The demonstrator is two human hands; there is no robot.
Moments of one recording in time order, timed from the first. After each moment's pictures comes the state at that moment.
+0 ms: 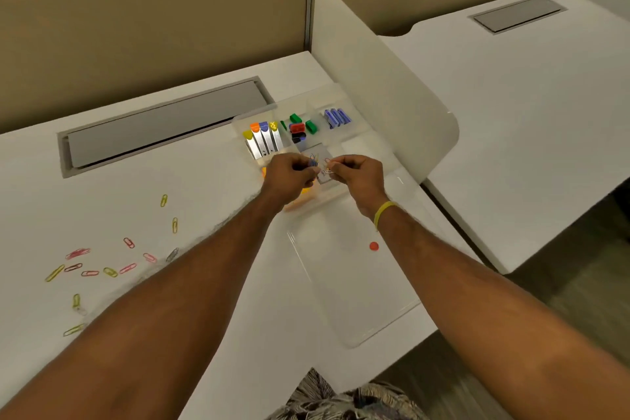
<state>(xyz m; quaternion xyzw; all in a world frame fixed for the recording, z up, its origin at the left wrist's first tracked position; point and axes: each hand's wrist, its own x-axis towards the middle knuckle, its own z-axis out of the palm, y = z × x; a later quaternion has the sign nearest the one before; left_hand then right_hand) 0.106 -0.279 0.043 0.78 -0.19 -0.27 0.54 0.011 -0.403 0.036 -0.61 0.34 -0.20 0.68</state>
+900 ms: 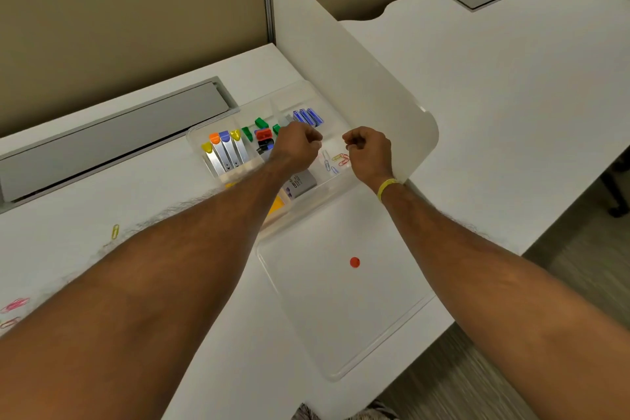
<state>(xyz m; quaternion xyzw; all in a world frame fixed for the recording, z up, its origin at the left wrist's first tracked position) 0.140 -0.399 0.044 0.84 -0.32 -0.22 0.37 0.023 -0.505 0.028 -0.79 0.40 -0.22 0.41</state>
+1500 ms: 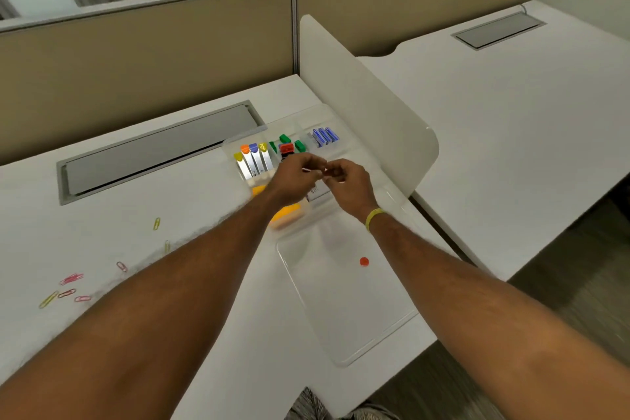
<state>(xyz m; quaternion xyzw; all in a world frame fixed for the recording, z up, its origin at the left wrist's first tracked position) 0.106 -0.316 0.074 0.77 -0.32 -0.28 0.48 0.008 -0.424 0.045 -0.80 0.29 -0.19 0.49</state>
